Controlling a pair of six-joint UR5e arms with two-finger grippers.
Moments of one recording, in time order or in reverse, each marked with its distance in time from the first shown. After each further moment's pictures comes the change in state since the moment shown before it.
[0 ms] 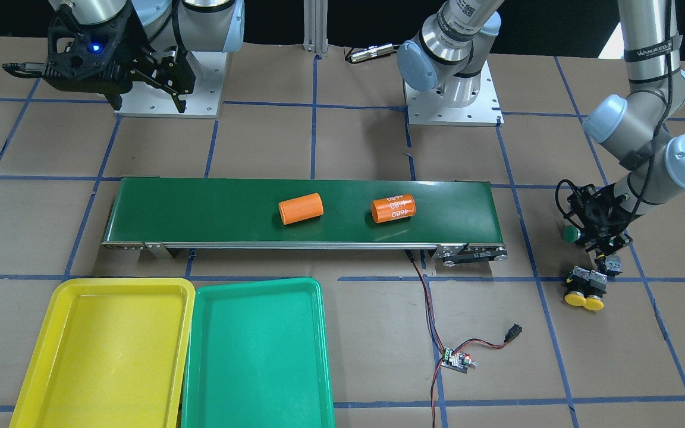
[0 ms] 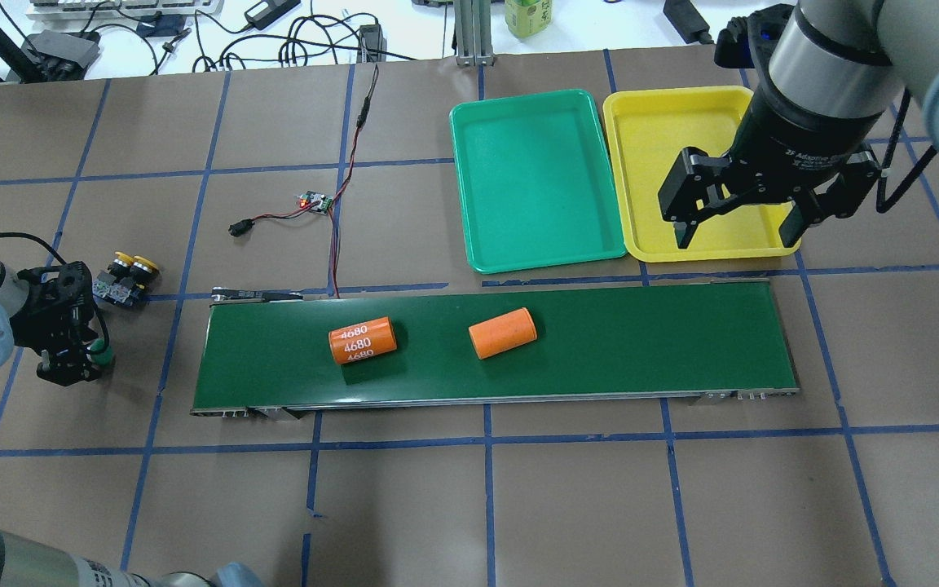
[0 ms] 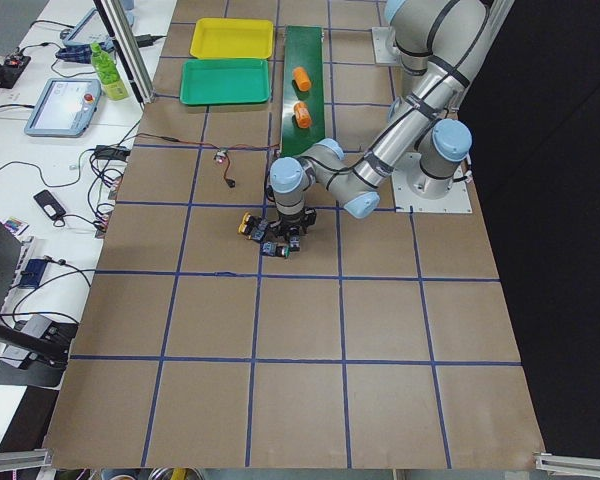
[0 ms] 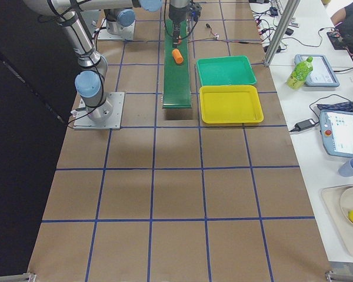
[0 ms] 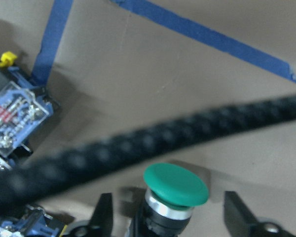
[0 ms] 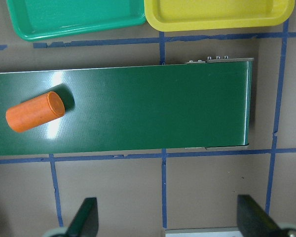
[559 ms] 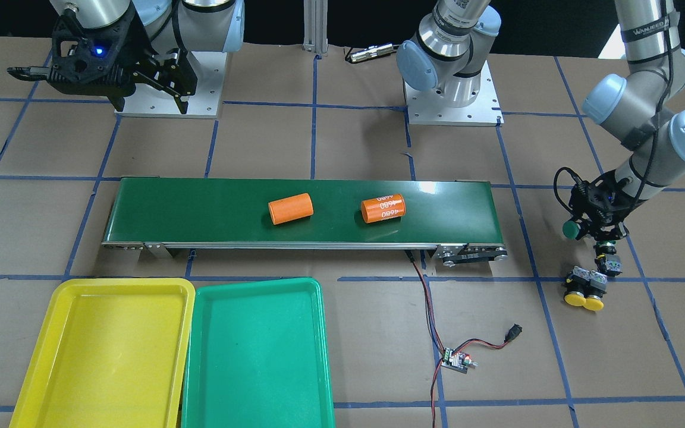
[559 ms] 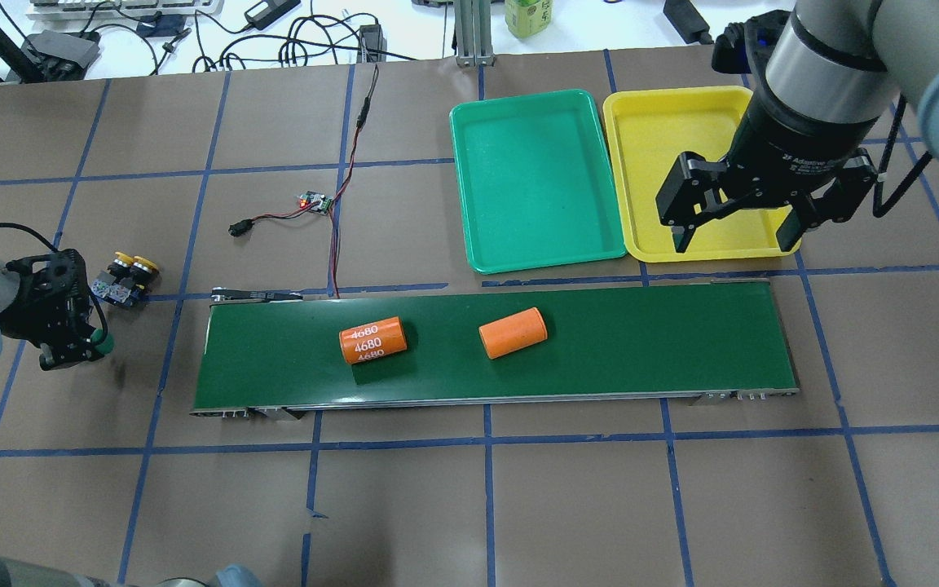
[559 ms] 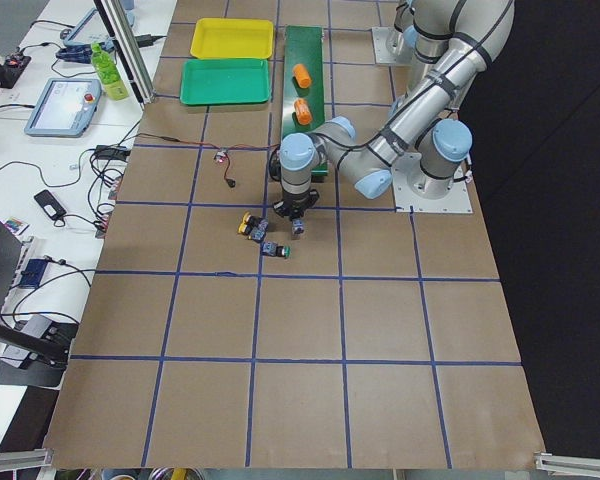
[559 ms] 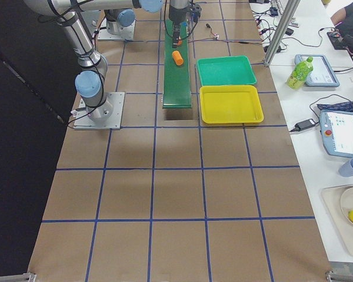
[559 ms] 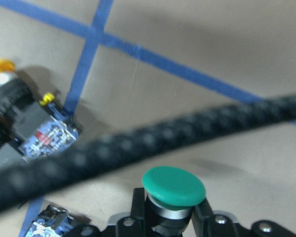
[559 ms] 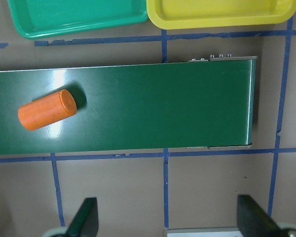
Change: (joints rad) left arm -0.035 0.221 -0.044 -0.159 -0.071 -0.086; right arm 0.001 0.000 0.006 -0.006 0.007 -0.001
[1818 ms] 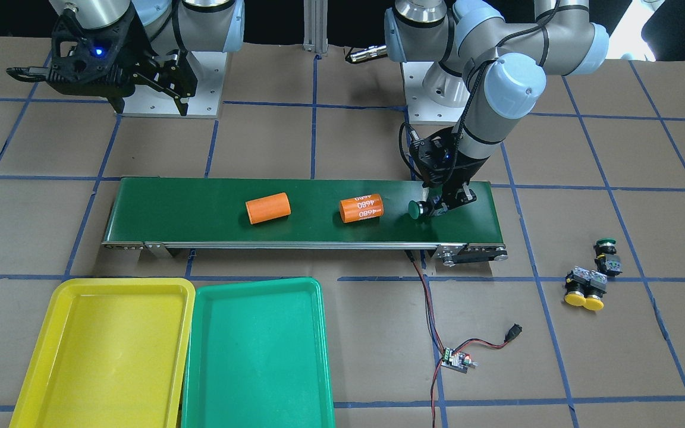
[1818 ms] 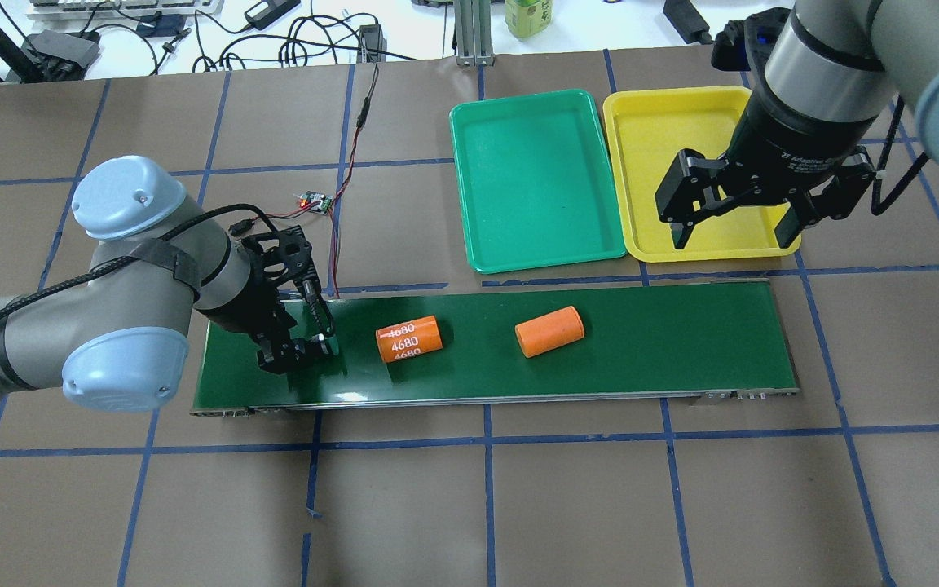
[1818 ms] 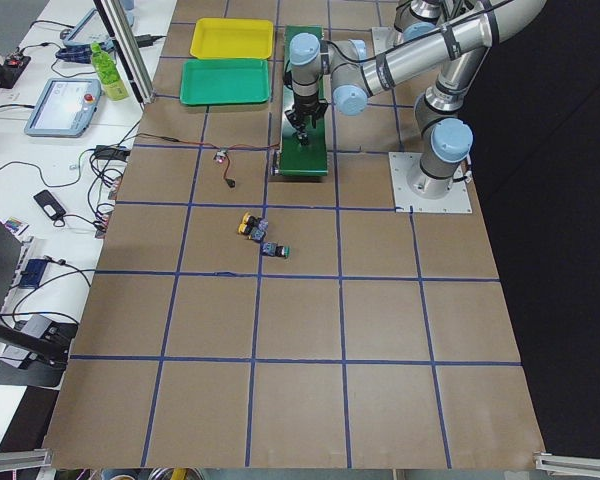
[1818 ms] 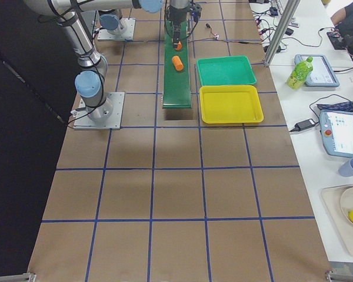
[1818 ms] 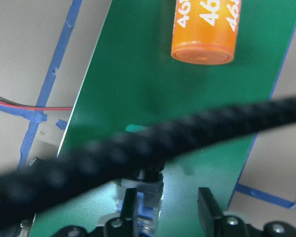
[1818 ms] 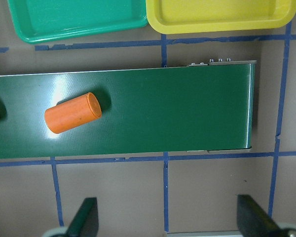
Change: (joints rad) left arm -0.587 0.119 -0.029 -0.079 -0.058 -0.559; right arm 0.000 0.001 0.002 -0.013 -0.002 0.002
